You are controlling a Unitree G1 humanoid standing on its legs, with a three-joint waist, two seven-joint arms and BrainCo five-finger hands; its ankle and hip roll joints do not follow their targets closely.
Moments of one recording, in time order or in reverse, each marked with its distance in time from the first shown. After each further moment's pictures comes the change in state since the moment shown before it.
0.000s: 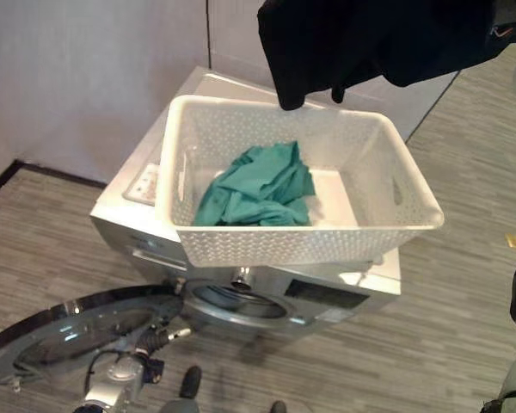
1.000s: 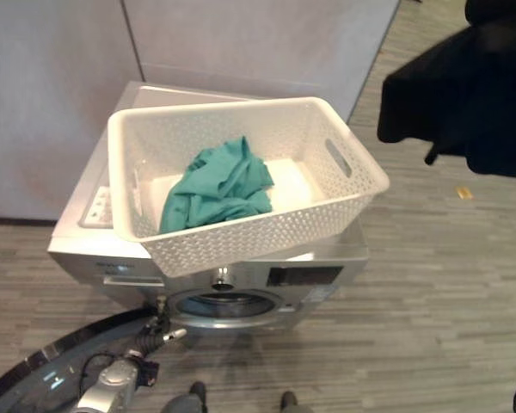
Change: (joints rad) left arm 0.075 0.016 0.085 -0.068 0.081 0.000 -0.001; right arm 0.887 0.101 -0.745 -0.214 -0.260 0.034 -0.216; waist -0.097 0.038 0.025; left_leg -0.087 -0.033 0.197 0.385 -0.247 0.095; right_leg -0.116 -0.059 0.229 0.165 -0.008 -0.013
